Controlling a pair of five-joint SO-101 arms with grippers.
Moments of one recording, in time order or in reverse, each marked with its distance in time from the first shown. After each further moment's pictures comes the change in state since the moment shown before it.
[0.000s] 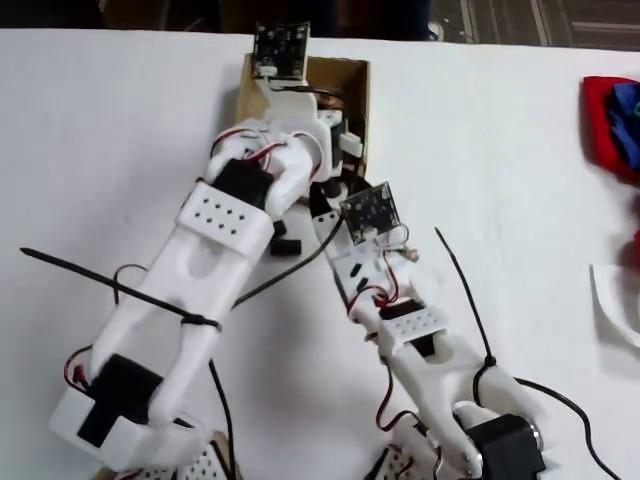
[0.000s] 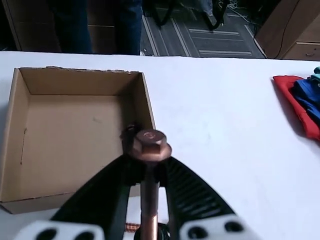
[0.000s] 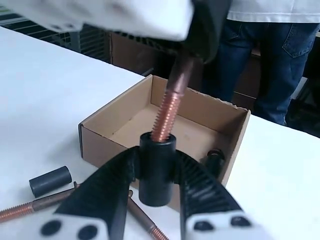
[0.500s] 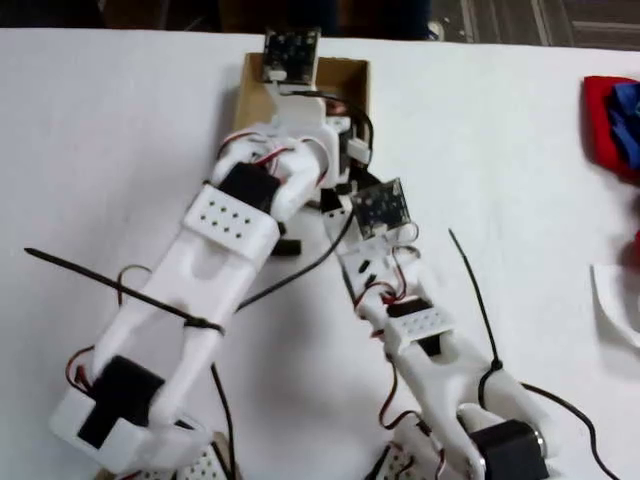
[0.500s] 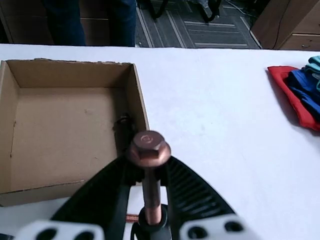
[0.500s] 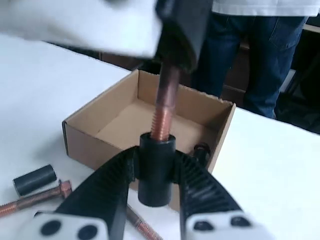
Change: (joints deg) left arm 1.4 -0.1 0.4 1.1 0.3; right arm 2.5 -2.2 0.1 3.8 -0.1
